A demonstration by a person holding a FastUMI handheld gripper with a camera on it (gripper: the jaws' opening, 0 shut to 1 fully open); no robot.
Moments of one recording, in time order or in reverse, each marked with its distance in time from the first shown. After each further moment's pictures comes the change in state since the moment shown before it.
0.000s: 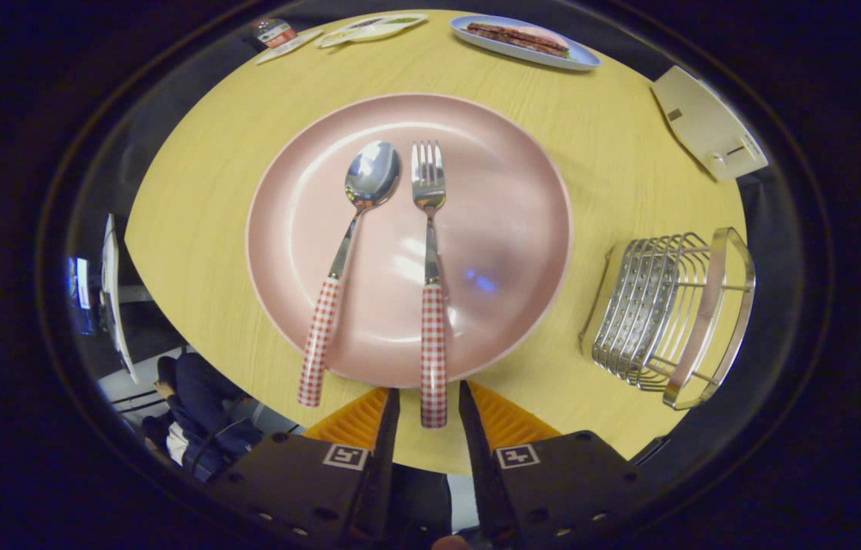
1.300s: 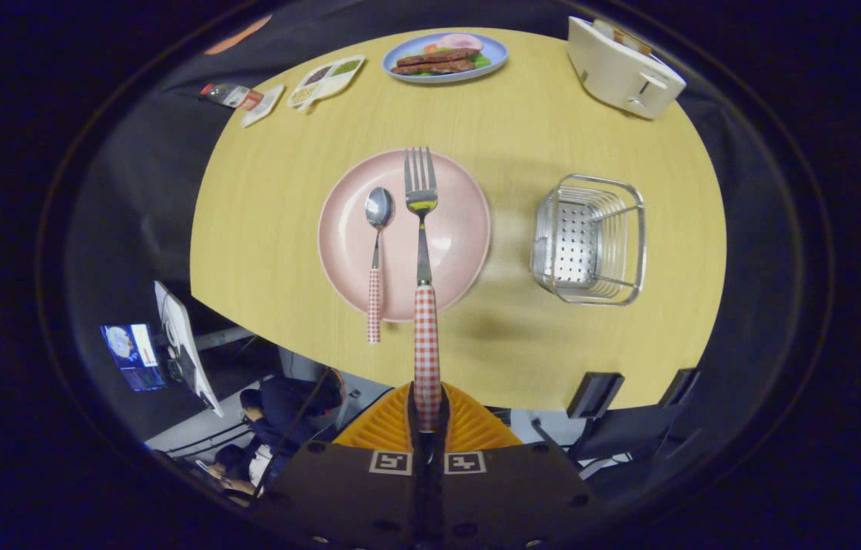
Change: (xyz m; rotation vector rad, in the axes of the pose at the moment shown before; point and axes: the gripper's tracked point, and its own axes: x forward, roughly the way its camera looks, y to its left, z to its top) arm -0.132 -0.020 -0.043 0.283 0.023 0.223
